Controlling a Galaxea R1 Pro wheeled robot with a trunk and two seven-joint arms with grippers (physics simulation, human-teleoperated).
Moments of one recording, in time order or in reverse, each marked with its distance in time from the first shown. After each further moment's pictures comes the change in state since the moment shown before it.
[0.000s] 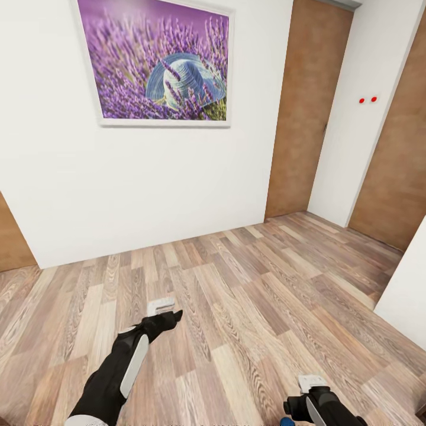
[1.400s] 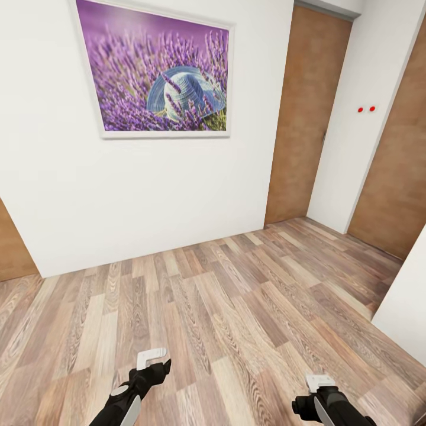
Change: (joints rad) left arm 0.084 0.047 -0.002 0.404 -0.038 -0.383 -0.002; right arm 0.000 -0.037 -0.001 -0.002 0.000 -0.002 0.000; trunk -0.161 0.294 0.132
